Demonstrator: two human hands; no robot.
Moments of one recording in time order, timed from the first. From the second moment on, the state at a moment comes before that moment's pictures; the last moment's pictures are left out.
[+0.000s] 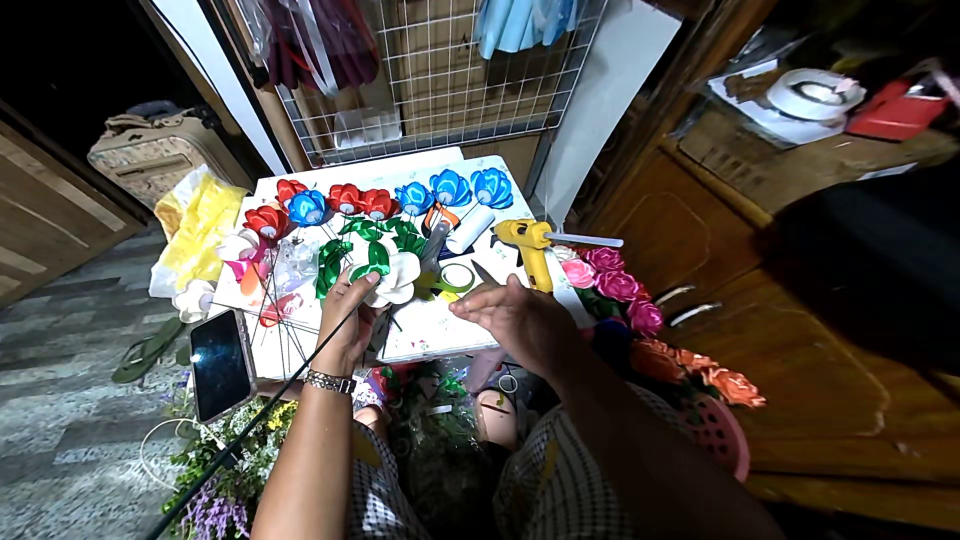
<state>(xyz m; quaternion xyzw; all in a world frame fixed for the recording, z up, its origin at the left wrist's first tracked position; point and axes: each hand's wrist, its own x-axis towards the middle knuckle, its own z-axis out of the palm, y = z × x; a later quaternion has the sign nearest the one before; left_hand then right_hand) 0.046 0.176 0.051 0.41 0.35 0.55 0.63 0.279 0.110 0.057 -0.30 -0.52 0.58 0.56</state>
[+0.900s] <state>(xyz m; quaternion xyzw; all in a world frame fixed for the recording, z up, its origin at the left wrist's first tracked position) 0.045 0.178 0.050 0.42 0.36 0.55 0.63 0.276 0.104 0.060 -0.24 -0.51 0.66 0.50</state>
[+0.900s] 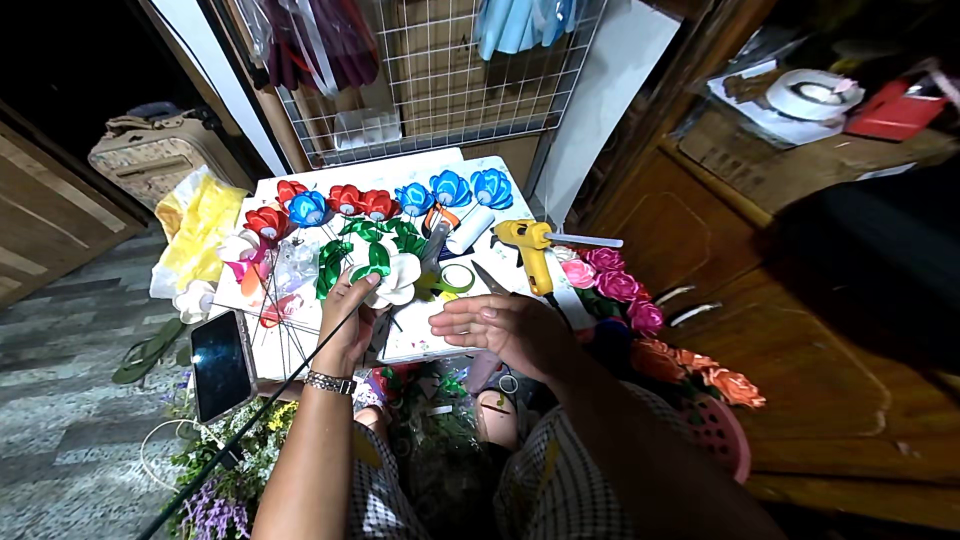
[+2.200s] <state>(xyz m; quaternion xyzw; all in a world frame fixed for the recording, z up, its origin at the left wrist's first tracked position) 0.052 0.171 0.044 0.61 0.34 0.54 0.47 0.243 0.091 0.059 -0.32 -0.50 0.68 0.42</state>
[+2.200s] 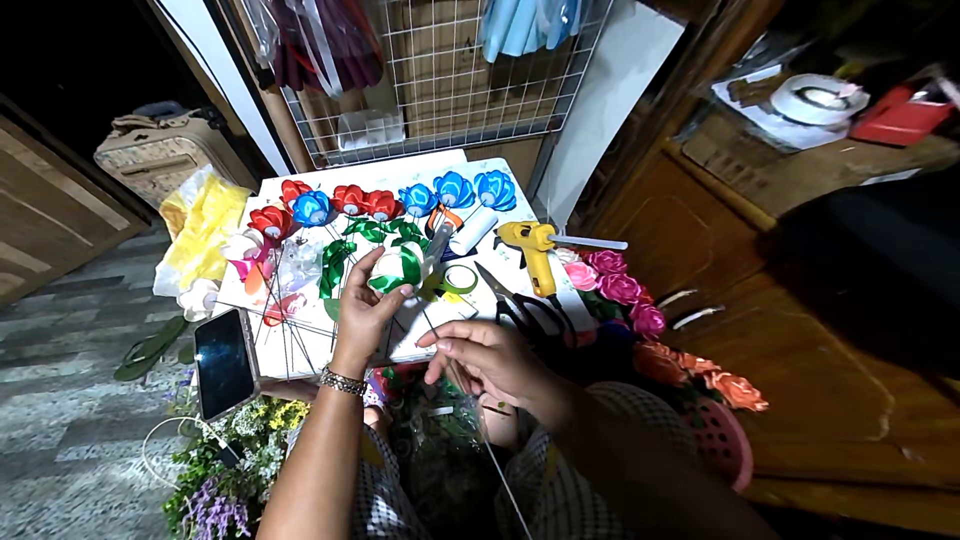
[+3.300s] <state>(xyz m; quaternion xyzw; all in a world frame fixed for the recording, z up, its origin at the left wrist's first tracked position) -0.019 0.171 0.060 0.29 0.21 0.66 0.66 0.205 0.095 0.042 -0.32 -0.82 0.48 -0.01</state>
